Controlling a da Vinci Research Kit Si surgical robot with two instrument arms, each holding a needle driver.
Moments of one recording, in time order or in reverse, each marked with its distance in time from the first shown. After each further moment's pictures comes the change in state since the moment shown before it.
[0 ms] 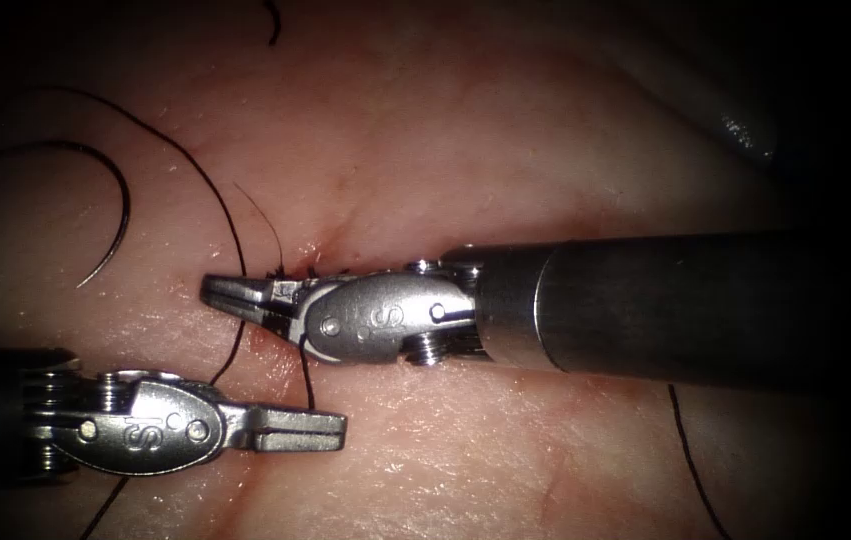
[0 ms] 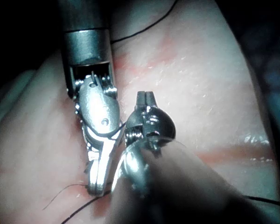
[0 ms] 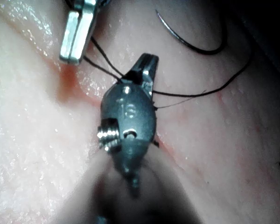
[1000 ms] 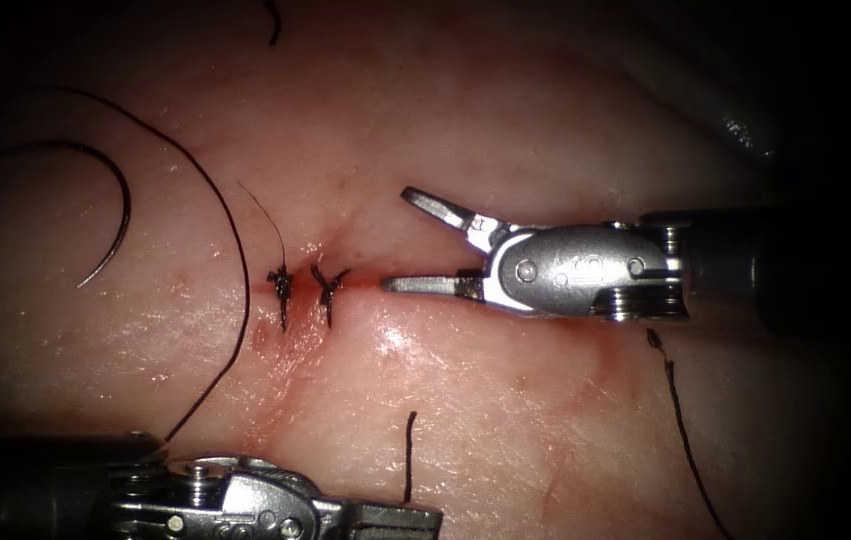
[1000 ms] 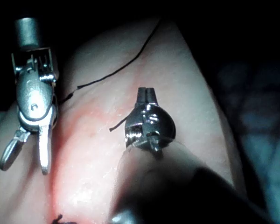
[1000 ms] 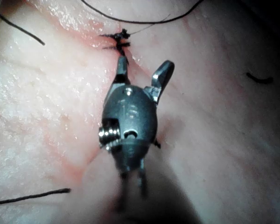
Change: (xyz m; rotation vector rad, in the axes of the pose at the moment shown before) right arm -0.001 0.008 -0.015 -0.260 -0.138 0.148; left arm 0.004 0.007 0.009 -0.089 0.092 0.004
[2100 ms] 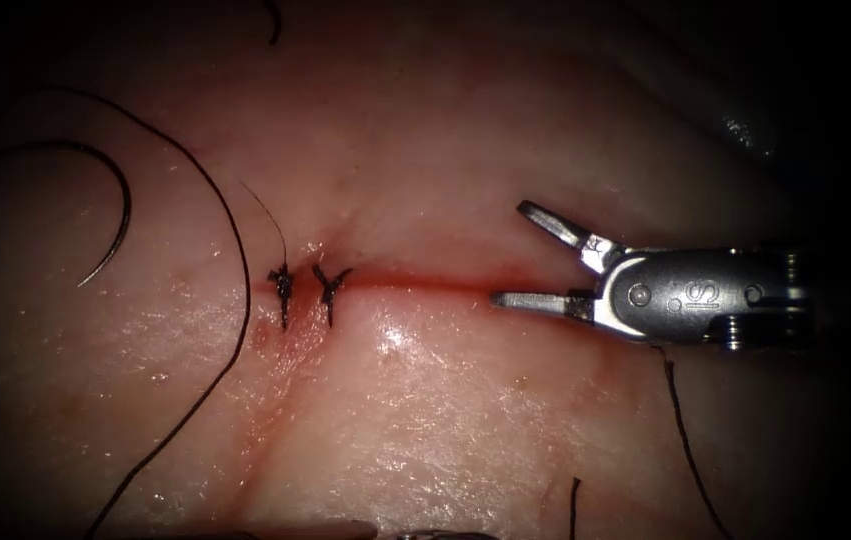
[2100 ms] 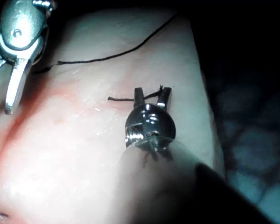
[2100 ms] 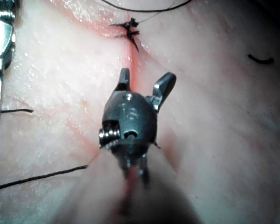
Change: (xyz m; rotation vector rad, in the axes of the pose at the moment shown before) right arm 0.001 0.000 -0.005 -0.109 -0.095 0.024; left arm -0.009 0.001 0.008 0.140 -0.090 -0.294
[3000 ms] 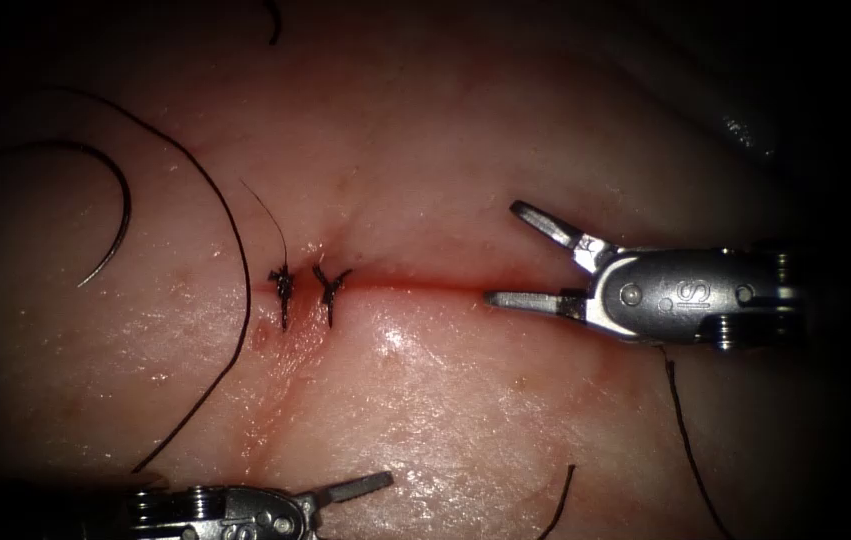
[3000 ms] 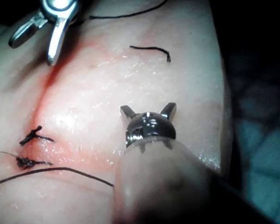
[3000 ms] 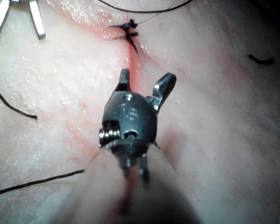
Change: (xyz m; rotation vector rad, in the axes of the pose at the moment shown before) right arm -0.001 -0.001 0.001 -0.010 -0.009 0.022; left arm 0.000 -0.003 -0.013 0.107 -0.153 -0.005
